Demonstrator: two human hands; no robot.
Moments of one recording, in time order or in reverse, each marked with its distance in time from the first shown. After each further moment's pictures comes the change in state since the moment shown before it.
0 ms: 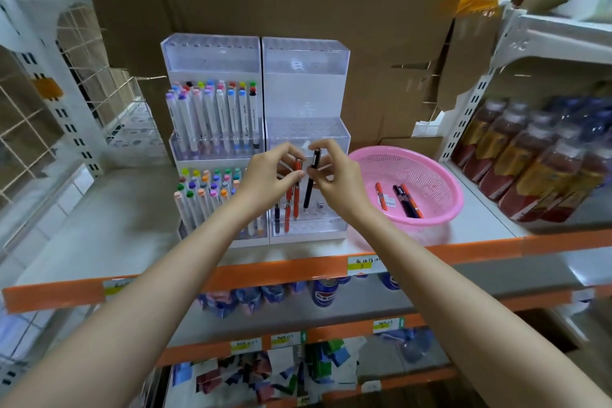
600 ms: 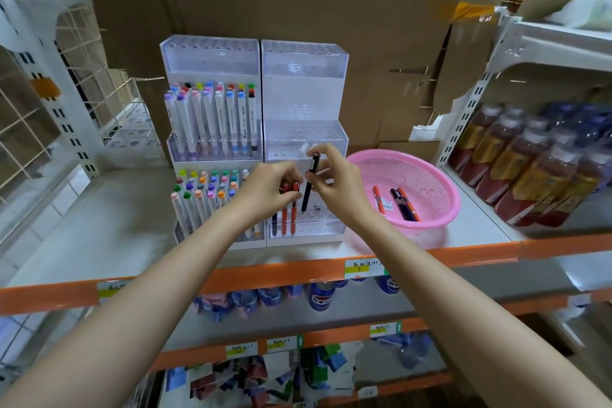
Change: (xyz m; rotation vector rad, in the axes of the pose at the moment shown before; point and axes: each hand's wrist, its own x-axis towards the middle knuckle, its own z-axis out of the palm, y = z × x) left_hand -0.001 -0.011 0.005 0.198 -0.143 0.037; right_hand -0.003 0.005 -0.003 -0.006 -0.021 -0.022
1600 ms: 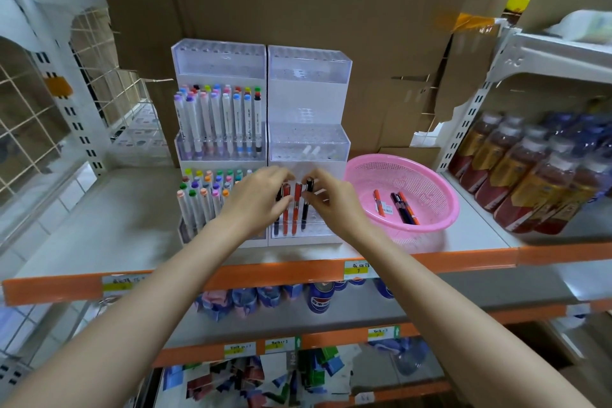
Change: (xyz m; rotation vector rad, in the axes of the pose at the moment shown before) left_hand -0.024 -0.004 -0.002 0.333 0.094 0.098; right_hand -0.021 0.001 0.006 -0.096 -0.143 0.002
